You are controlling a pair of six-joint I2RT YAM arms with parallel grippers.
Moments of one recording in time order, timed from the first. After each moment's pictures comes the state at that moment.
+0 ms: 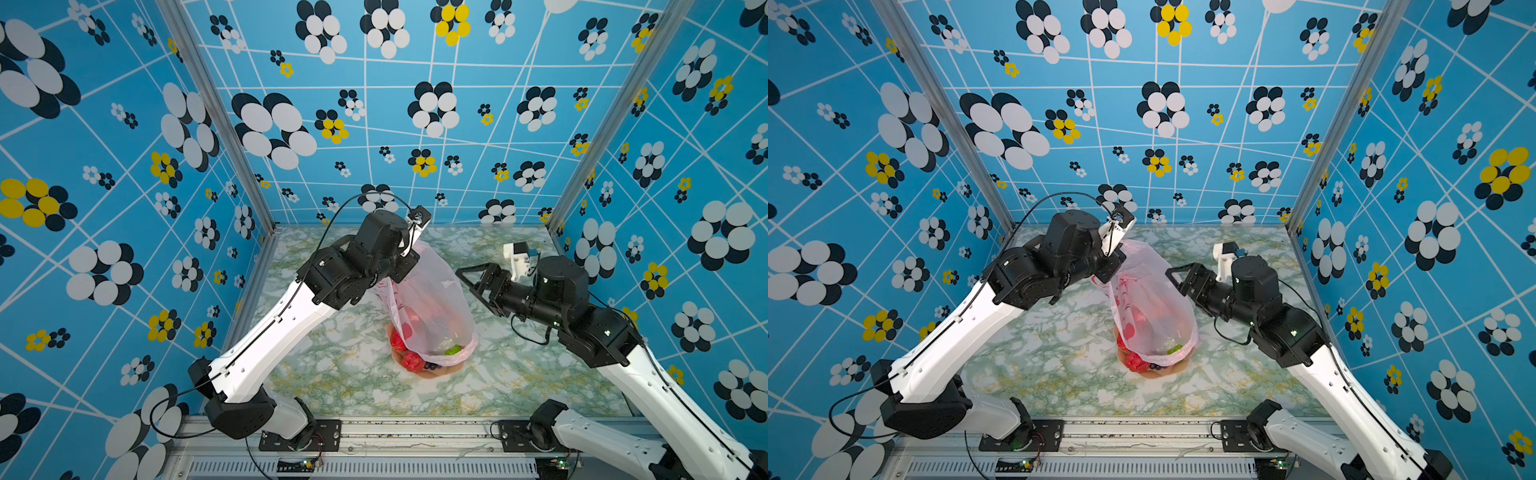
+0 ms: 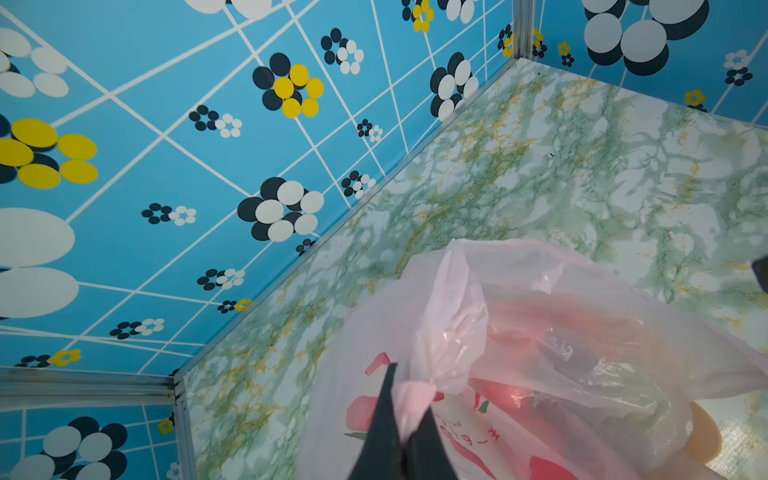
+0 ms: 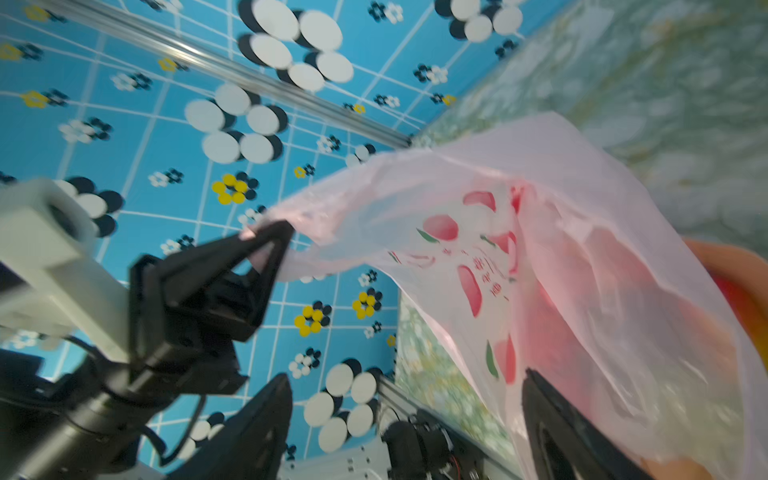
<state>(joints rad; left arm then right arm) -0.84 1.48 1.86 -0.95 -0.30 0.17 0.65 0.93 1.18 -0.68 -0.19 1.03</state>
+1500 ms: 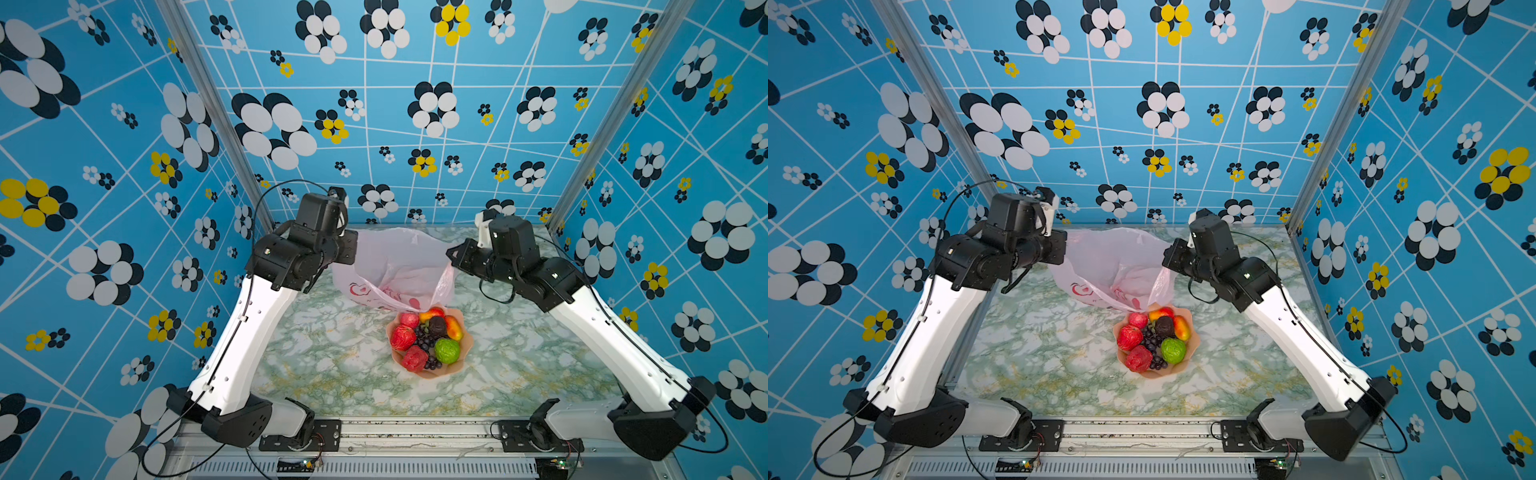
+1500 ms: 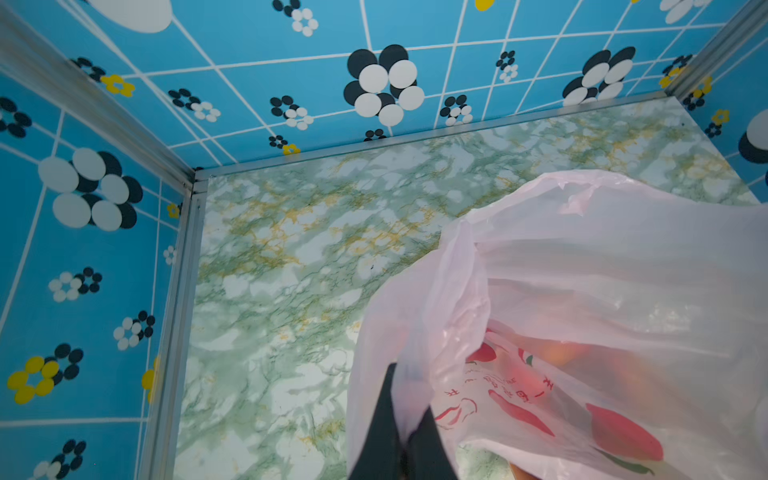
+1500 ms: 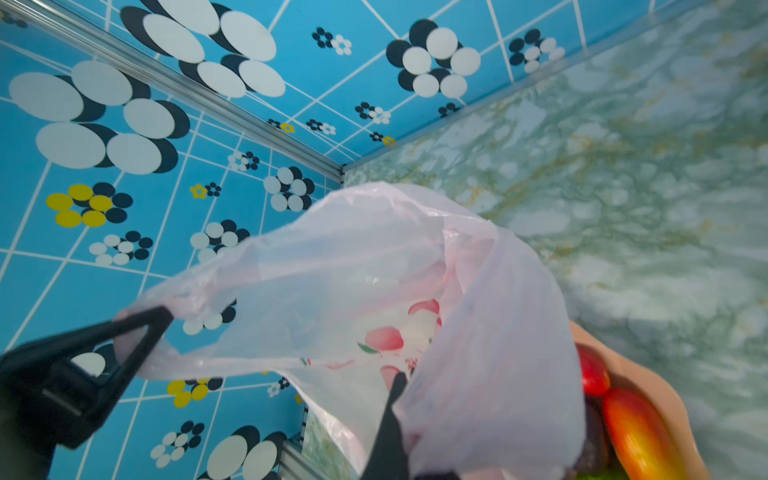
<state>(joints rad) -0.39 1.38 1.87 -1.16 -0.15 -0.18 0.61 1.44 1.64 -0.70 -0.04 0.78</state>
